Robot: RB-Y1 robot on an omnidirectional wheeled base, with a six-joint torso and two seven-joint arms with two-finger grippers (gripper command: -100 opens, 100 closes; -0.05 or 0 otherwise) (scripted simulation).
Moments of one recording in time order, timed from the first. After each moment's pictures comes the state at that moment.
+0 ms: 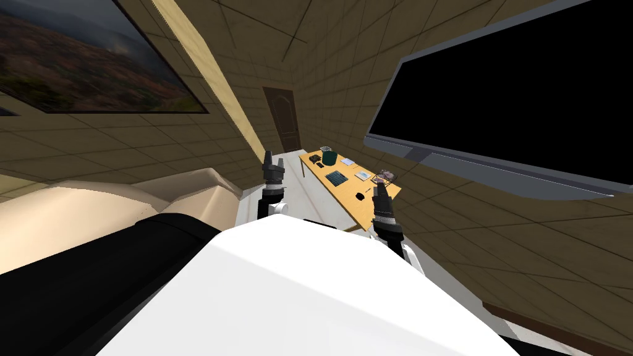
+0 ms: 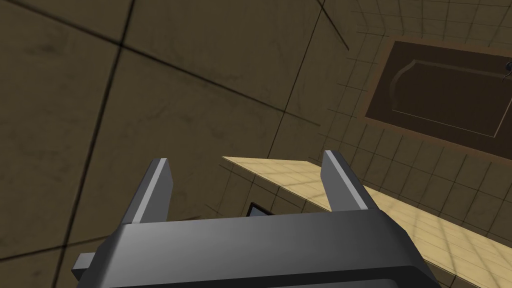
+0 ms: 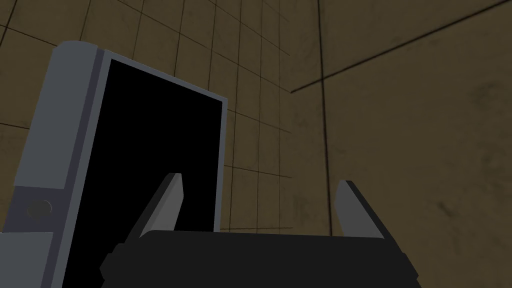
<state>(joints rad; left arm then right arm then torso) 0.50 -0.04 -0.05 -2.36 0.06 -0.43 -0.11 0.56 -0.19 -0.02 -2.15 0.20 -0.50 0.05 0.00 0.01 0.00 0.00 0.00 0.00</state>
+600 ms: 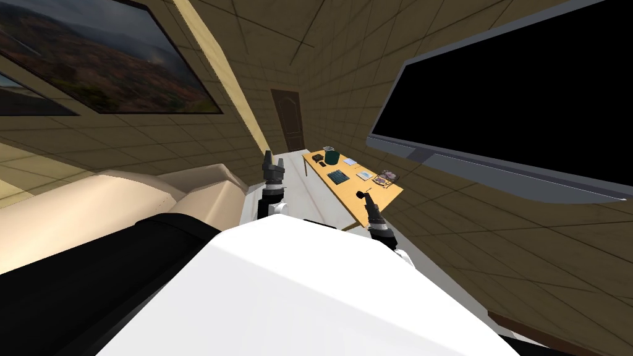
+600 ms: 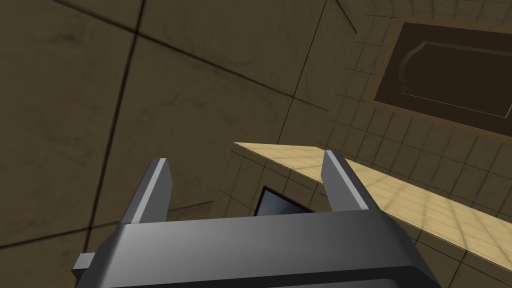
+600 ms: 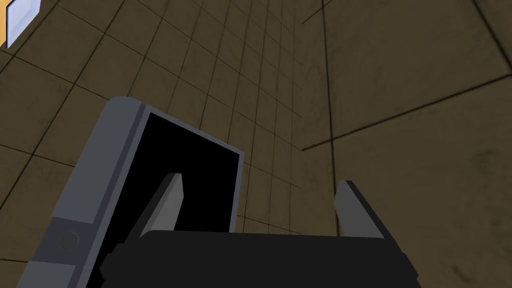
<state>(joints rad) 0.50 -0.04 -0.05 -2.36 0.06 -0.43 -0.11 0.60 -0.29 0.02 -1.98 0.29 -0.57 0.03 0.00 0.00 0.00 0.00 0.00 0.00</state>
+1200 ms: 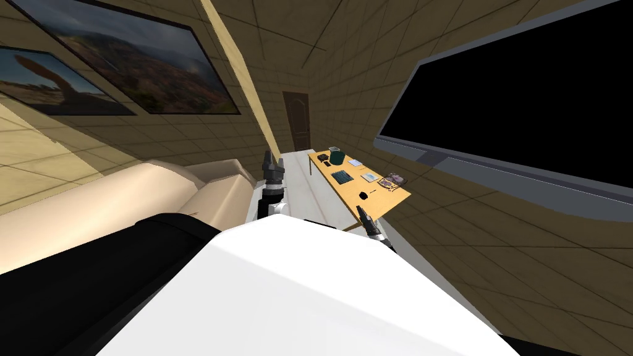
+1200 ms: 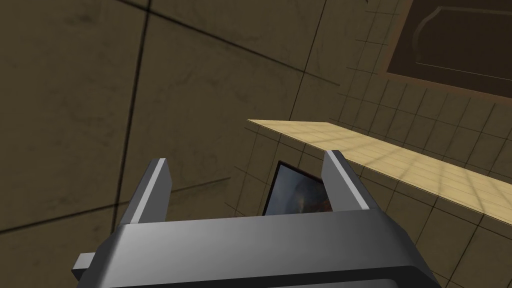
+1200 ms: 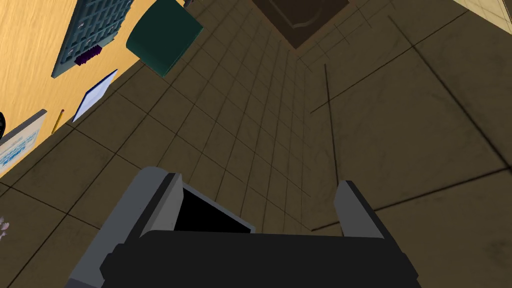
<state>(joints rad) 0.50 -0.04 -0.05 -2.36 0.06 -0.43 -0.11 0.65 -0.40 0.06 -1.79 0.41 -0.65 0.00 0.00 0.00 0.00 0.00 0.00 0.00</state>
